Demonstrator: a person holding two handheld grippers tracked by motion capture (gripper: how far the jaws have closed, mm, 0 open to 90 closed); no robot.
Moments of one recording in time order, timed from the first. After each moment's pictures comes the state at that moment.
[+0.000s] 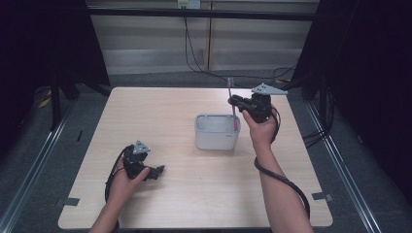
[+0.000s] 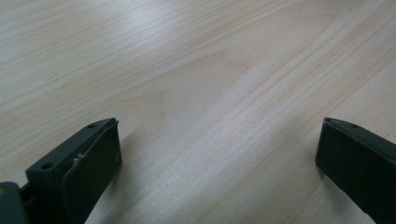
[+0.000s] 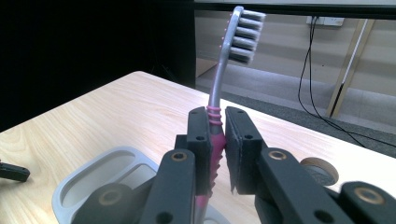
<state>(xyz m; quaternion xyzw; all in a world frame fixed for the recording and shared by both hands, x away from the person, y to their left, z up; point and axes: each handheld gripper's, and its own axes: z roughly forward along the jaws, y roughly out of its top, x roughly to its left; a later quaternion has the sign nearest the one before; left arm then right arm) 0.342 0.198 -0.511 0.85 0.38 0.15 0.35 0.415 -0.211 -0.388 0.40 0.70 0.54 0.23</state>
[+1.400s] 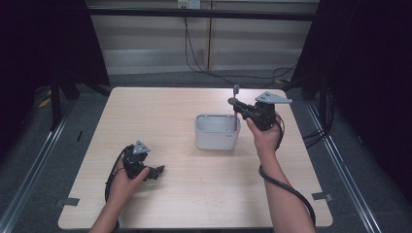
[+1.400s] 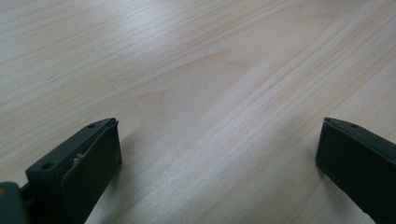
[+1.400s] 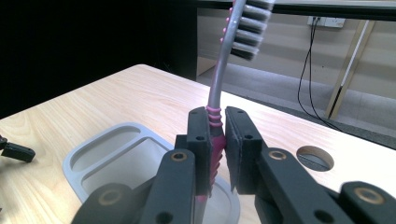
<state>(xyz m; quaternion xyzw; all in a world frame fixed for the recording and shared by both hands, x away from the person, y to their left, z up) 0.342 0.198 -0.512 0.84 0.38 0.15 0.35 0.395 -0.220 -0.400 0.39 0.70 0.54 0.24</state>
